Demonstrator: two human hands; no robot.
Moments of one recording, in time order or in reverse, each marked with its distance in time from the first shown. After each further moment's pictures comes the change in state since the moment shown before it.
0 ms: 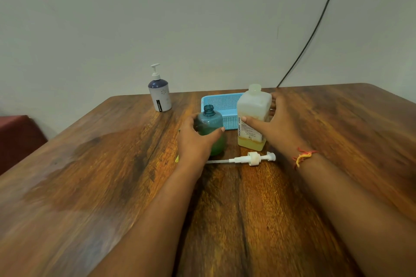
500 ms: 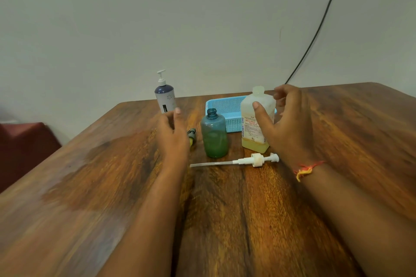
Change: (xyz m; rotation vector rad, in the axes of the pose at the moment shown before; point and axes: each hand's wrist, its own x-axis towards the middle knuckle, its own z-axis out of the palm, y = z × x) left_hand 0.008 0.006 -0.036 -0.111 0.316 0.113; right_hand -0.026 -0.025 -0.006 -0.250 0.348 -0.336
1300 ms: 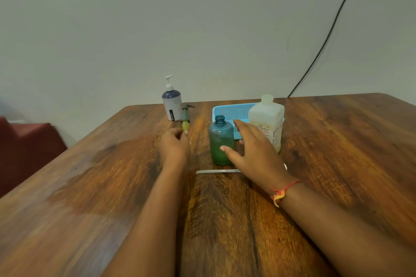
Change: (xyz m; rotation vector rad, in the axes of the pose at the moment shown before) left_hand 0.038 -0.030 -0.009 0.378 -0.106 -0.134; right_hand -0.031 -0.028 0.043 -0.051 -0.509 -0.077
